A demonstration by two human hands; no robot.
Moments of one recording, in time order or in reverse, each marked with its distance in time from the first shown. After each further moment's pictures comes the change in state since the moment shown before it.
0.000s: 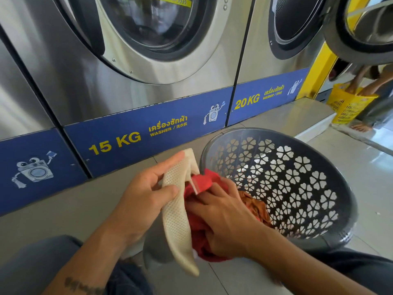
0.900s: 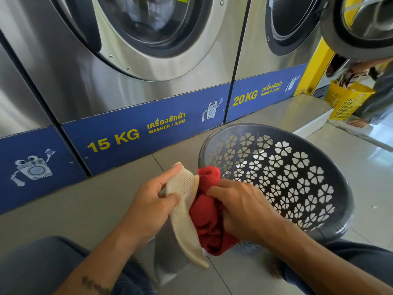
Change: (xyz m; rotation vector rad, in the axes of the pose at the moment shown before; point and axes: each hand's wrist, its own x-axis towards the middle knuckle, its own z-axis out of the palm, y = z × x) left_hand -0.005 -0.022 0.009 0.123 0.059 -0.086; right_hand -0.013 0.013 -0.027 0.149 0.019 0.190
